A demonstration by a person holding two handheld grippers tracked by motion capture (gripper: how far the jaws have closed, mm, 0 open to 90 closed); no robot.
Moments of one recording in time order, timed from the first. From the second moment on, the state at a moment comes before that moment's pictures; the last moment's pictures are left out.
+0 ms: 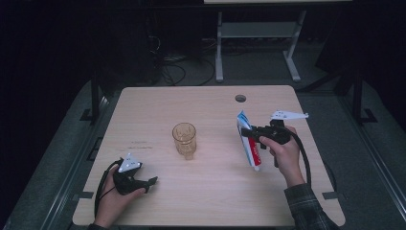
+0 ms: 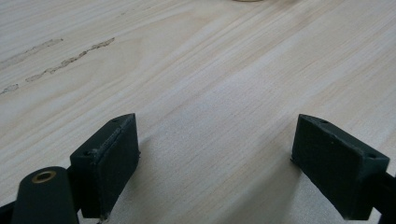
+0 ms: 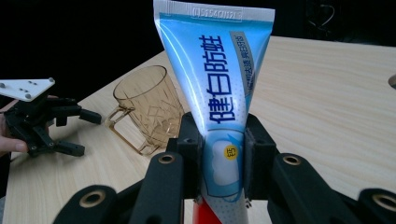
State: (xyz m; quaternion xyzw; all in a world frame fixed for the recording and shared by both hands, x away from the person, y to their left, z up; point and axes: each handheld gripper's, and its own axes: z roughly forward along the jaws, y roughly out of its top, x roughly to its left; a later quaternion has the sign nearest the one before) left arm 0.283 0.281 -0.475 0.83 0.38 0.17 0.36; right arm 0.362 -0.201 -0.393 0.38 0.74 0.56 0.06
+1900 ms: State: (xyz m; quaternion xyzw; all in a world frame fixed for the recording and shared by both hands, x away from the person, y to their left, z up) left arm 0.283 0.281 -0.475 0.84 0.38 0.17 0.36; right arm 0.390 -0.139 -0.301 0.29 0.74 0.60 0.08
